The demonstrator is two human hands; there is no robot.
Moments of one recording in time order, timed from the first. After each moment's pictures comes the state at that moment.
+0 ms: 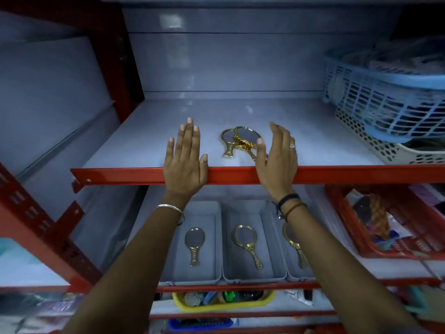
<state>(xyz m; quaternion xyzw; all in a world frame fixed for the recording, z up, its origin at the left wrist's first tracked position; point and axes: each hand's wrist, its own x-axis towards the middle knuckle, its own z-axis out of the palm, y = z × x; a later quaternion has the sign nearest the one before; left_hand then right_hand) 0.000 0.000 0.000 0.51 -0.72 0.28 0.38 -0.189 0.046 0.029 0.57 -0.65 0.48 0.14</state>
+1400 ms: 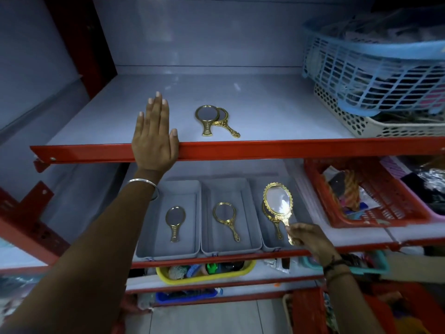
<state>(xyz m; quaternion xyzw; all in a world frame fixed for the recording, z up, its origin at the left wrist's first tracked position) -0.004 0.001 -0.002 0.53 -0.71 0.27 0.37 -0.337 0.194 -0.141 0.34 -0.70 0.41 -0.47</state>
